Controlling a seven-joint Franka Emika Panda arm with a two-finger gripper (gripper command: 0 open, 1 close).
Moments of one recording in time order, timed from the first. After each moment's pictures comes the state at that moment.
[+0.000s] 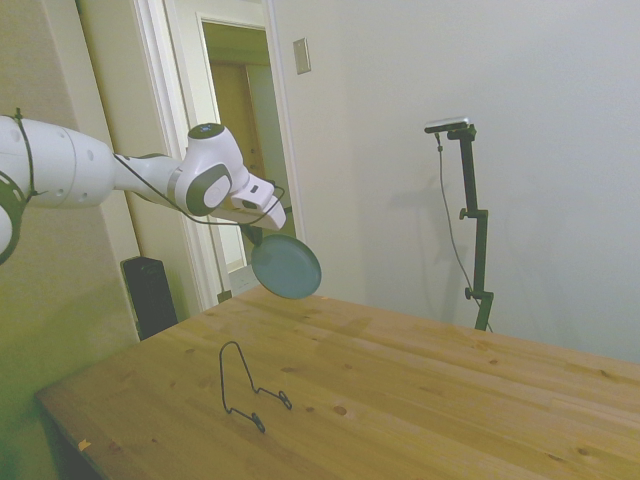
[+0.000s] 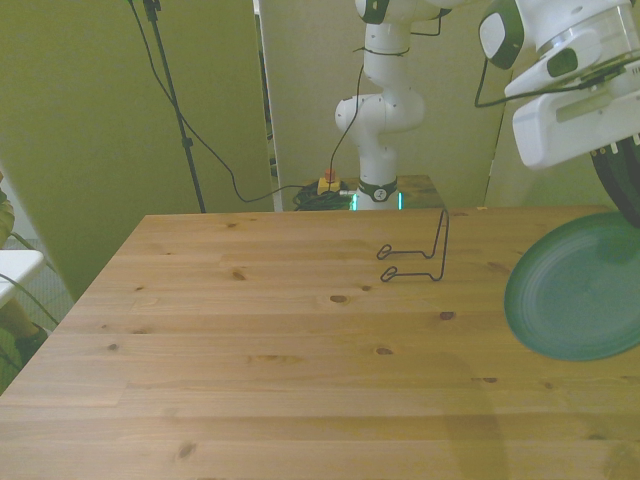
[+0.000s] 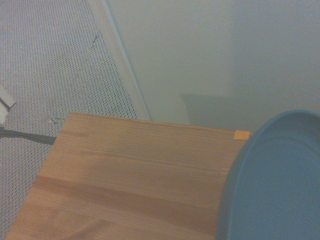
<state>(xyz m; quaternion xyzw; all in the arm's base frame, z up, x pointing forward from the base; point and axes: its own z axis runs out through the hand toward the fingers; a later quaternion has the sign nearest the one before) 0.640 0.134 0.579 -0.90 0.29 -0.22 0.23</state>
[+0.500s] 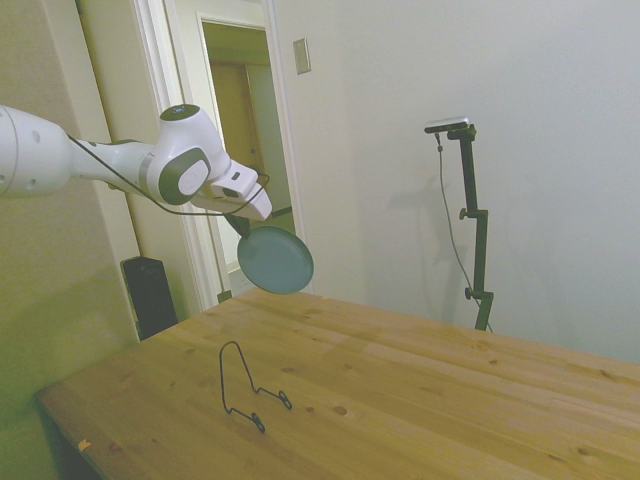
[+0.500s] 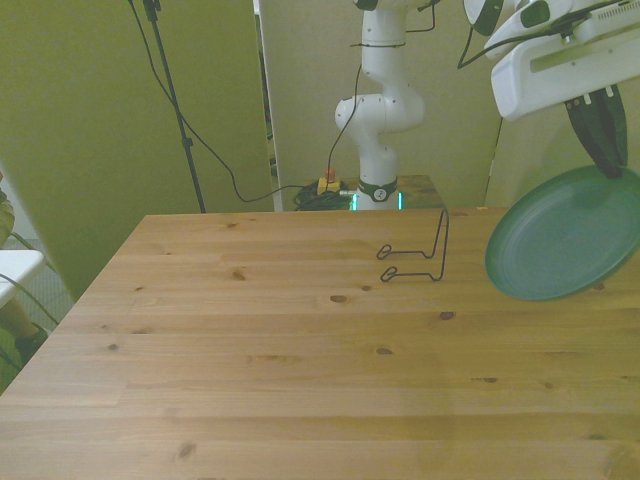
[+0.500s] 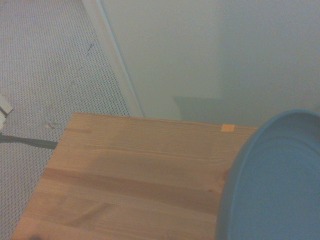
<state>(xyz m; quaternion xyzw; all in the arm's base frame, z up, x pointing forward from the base) 0.585 0.120 0.609 -0.90 0.30 -0.23 0.23</state>
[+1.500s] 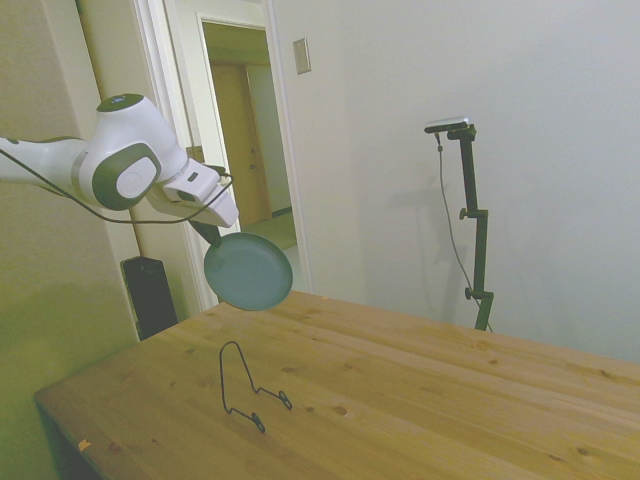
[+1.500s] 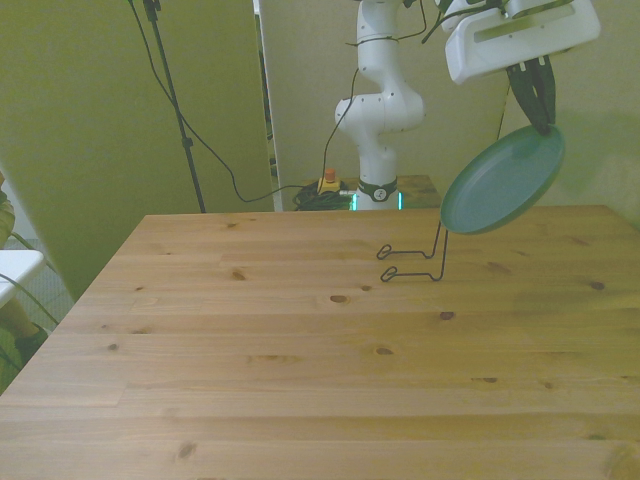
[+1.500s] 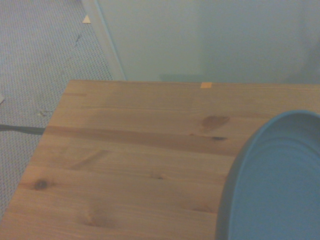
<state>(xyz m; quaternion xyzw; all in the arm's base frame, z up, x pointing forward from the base) 0.479 0.096 0.617 -0.89 0.32 -0.23 0.22</state>
